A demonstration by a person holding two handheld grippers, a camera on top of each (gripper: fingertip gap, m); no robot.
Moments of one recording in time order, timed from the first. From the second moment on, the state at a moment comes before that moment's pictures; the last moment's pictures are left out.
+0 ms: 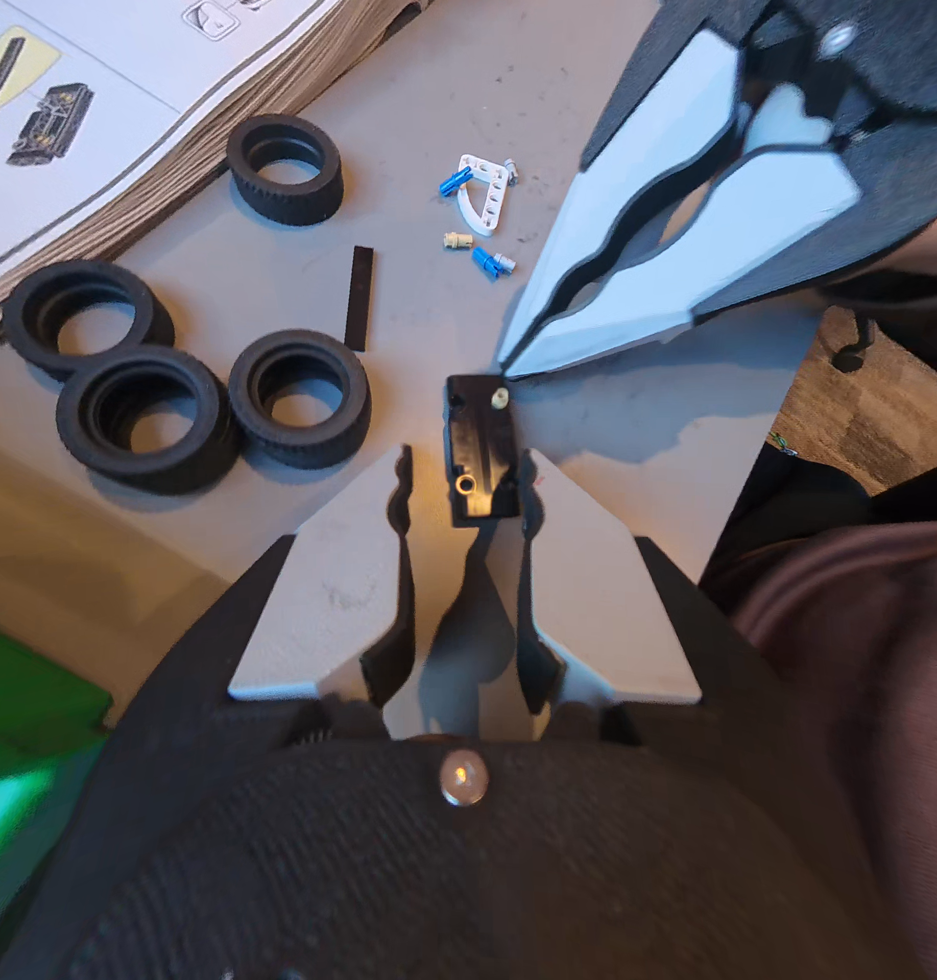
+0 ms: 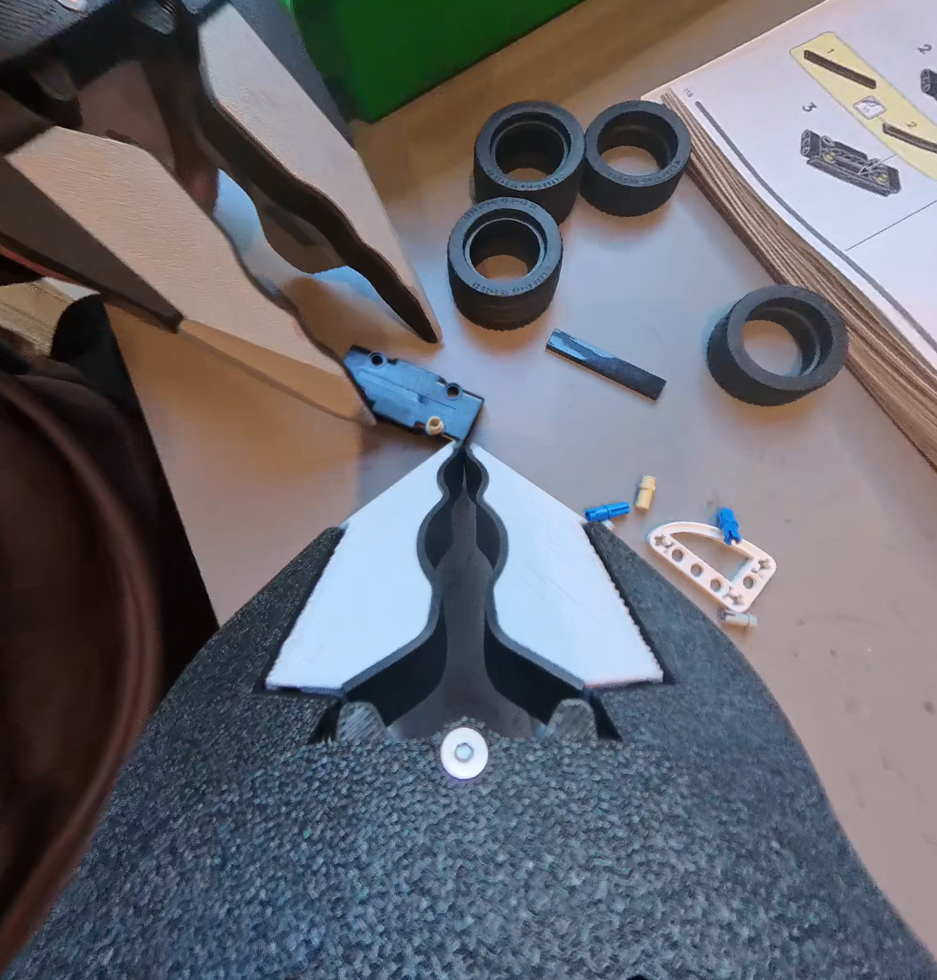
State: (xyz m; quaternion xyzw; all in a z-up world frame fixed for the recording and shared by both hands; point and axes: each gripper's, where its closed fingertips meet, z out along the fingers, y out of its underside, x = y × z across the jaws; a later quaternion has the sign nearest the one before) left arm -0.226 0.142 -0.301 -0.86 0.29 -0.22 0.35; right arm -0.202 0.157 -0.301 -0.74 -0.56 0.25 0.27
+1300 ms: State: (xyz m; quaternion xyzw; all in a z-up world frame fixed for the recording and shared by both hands) left arm -0.235 0.134 -0.292 -0.84 0.31 -0.22 0.38; right arm -0.180 0.219 -0.294 -0.78 -0.52 0.21 0.27
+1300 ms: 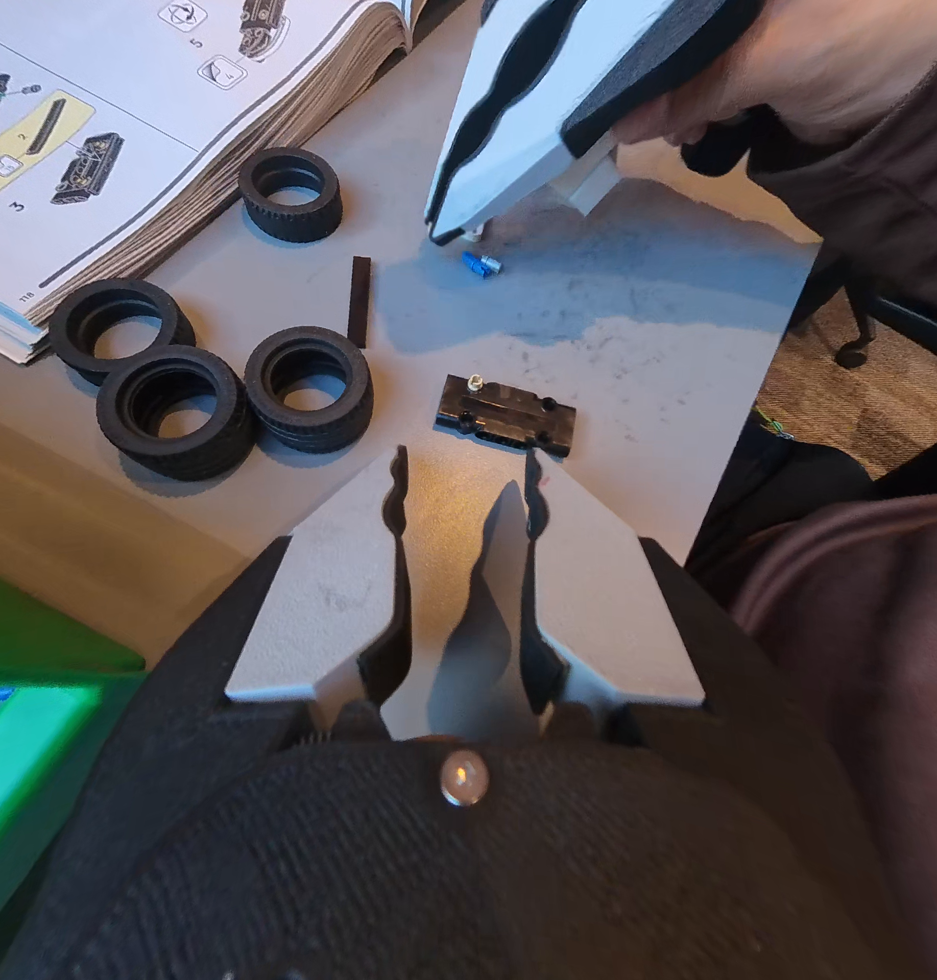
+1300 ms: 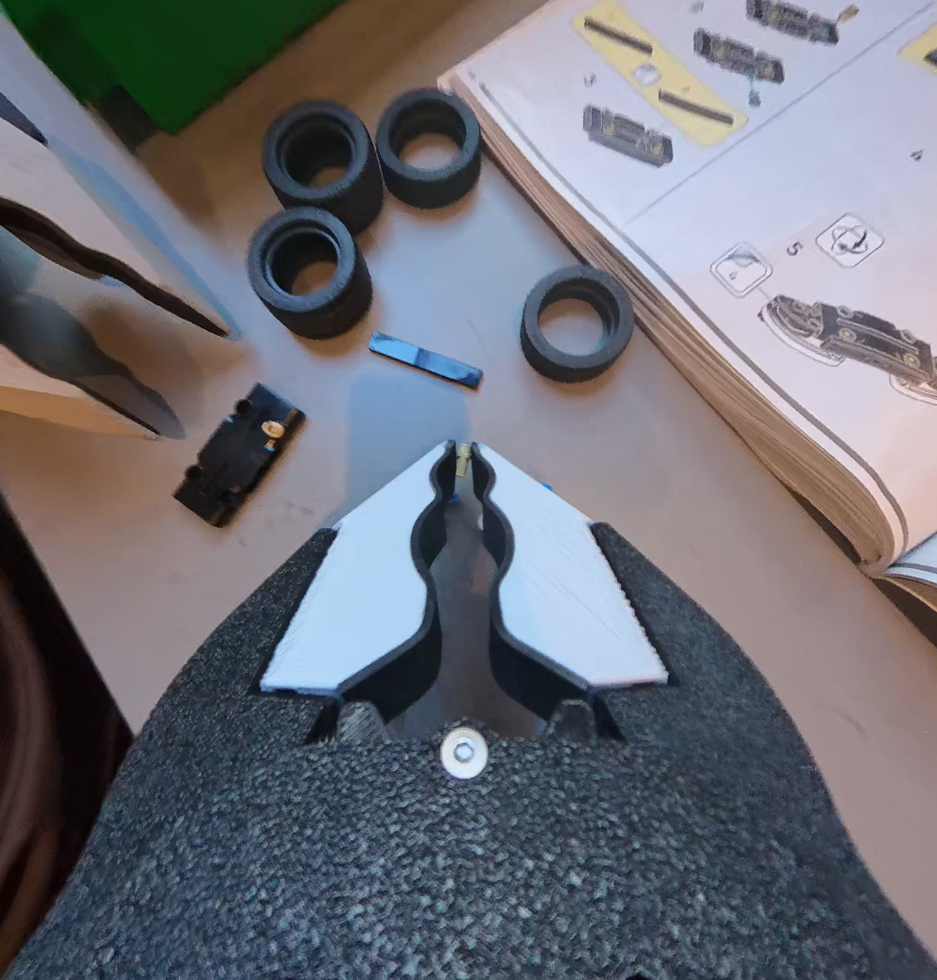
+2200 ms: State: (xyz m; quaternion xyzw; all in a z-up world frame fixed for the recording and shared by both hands) left arm -0.207 0.149 -0.227 -0.72 0.43 -0.13 0.53; right arm -0.225 0.140 -0.216 -0.67 -0.23 0.70 0.13
